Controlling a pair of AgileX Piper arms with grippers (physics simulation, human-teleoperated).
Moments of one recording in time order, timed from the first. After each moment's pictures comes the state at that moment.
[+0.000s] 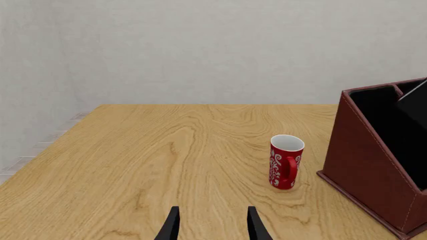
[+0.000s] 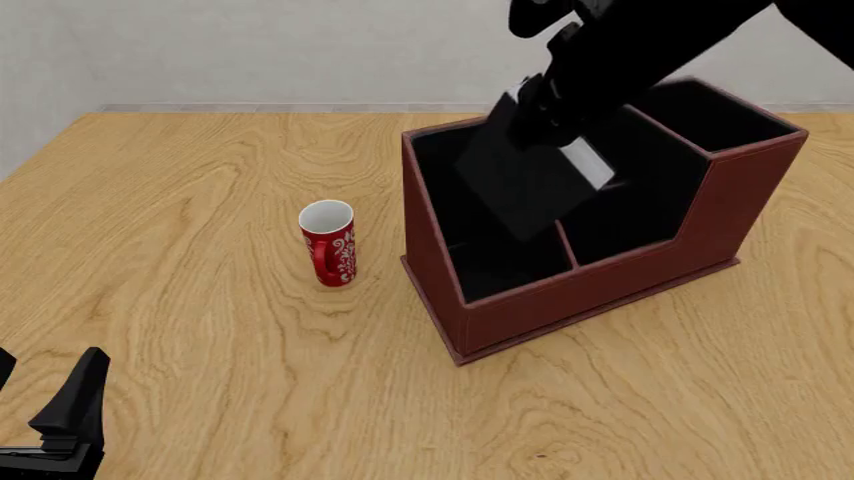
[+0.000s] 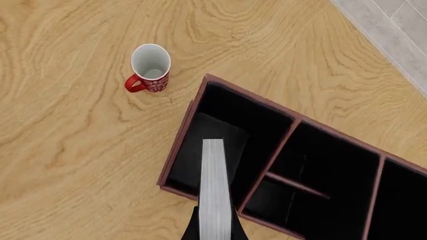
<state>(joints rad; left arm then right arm) 0.00 0.01 0.00 0.00 0.00 0.54 1.56 -1.82 1.22 -0.28</state>
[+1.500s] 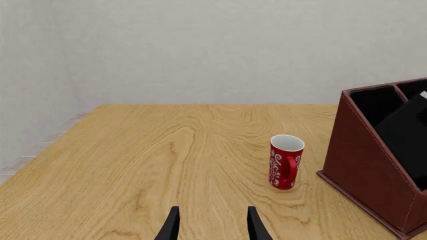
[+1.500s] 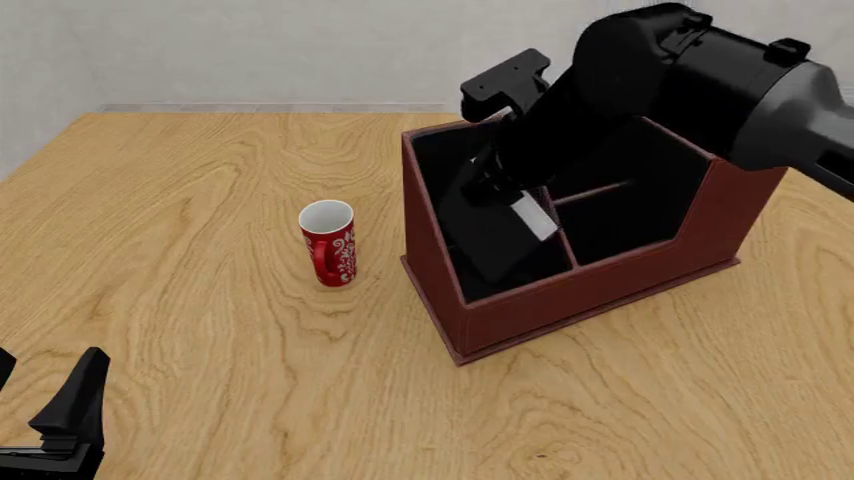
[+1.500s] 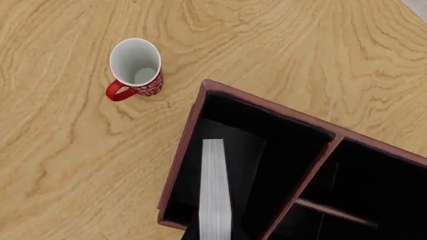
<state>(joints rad) 0.00 0.01 0.00 0.00 0.00 0.55 1.68 -1.63 0.99 -0.20</state>
